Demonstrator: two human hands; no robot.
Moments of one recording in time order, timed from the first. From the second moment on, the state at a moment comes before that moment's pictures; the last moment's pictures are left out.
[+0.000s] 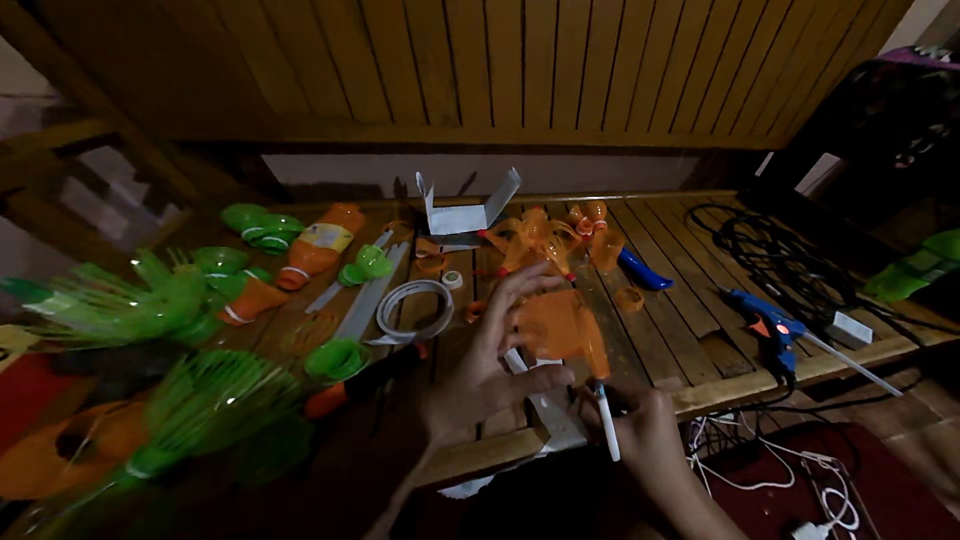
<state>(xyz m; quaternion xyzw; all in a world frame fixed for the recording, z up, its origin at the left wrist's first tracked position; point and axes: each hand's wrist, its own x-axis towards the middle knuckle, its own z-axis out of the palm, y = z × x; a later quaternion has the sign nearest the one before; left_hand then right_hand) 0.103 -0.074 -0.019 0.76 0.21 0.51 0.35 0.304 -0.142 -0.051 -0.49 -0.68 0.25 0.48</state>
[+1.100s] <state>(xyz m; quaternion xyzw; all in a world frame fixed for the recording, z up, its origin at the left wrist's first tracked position) 0.096 -0.083 -0.013 0.79 0.18 0.41 0.41 0.311 -0.145 -0.052 -0.47 -0.70 0.27 0.46</state>
